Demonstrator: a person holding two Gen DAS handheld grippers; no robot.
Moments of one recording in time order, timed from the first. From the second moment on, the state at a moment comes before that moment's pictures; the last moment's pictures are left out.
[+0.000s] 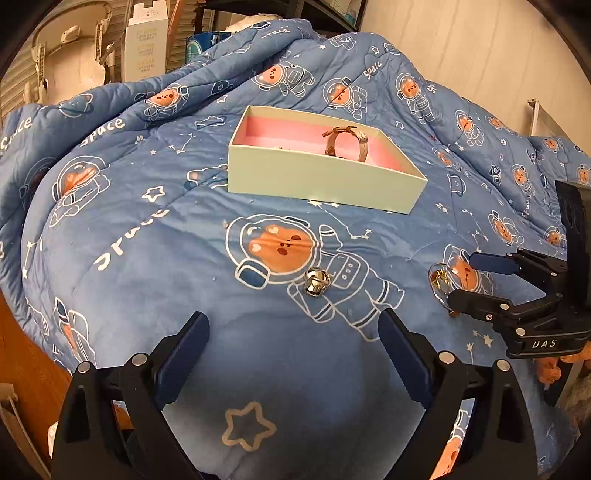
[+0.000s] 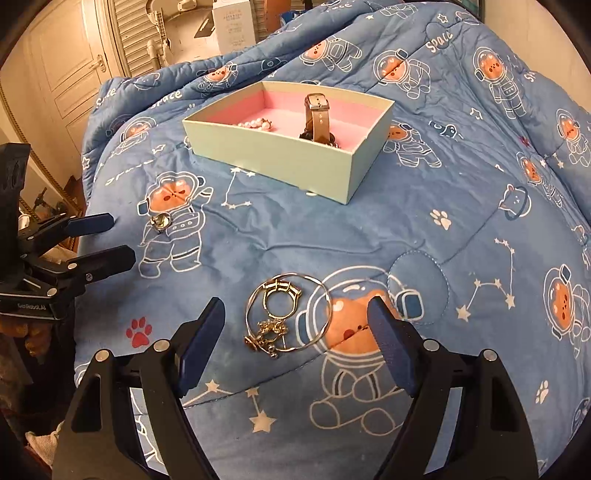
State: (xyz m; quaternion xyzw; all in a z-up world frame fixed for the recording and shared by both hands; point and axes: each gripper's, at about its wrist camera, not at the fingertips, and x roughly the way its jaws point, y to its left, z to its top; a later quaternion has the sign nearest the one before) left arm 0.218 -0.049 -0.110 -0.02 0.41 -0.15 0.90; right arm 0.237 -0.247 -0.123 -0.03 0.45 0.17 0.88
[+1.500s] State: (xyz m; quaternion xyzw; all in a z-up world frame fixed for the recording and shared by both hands) left arm 0.218 -0.072 -0.098 0.00 0.36 -0.18 0.91; right arm 0.228 -0.246 -0.116 -0.01 0.41 0.16 0.90
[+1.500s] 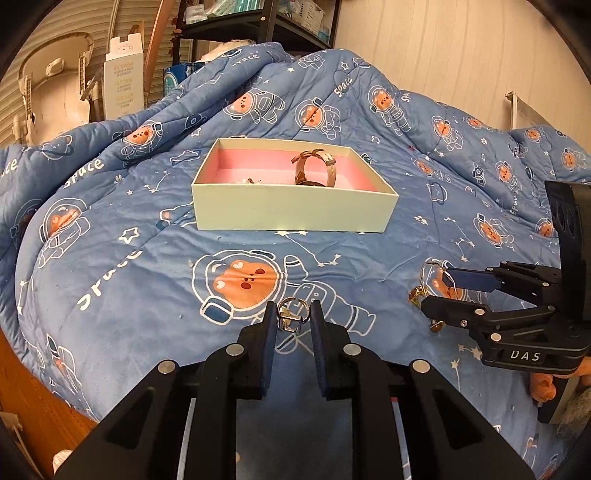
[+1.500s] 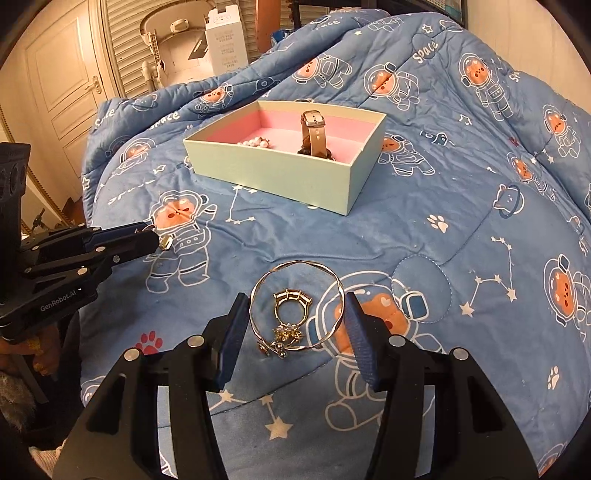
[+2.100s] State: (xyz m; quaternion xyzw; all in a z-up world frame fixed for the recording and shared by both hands) left arm 0.209 -0.070 -0.066 -0.02 0.34 -0.20 0.92; right arm 0.226 -0.249 -0.078 0.03 0.39 0.20 0.90
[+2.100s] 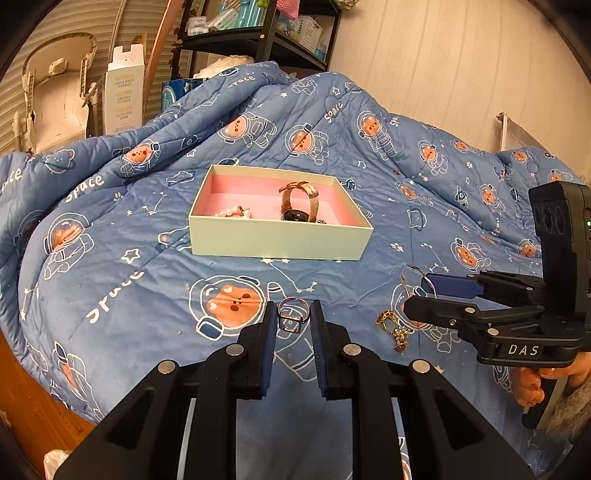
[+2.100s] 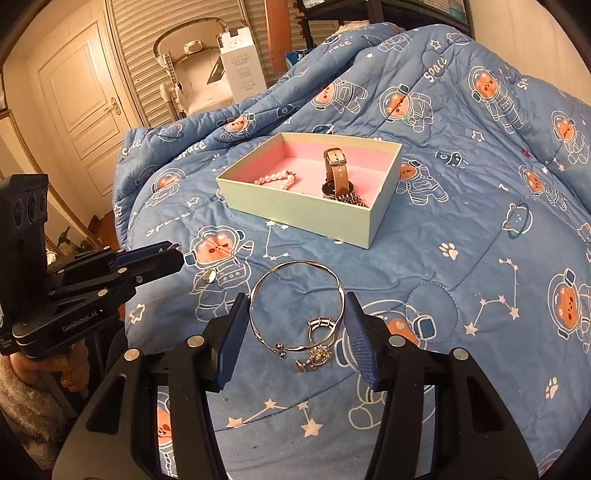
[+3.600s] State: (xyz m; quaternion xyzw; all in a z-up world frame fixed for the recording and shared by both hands) left arm 0.371 -0.074 -0.051 0.01 0.39 -0.21 0.90; right arm 0.431 -0.201 -0.034 0.00 0.43 0.25 0.87
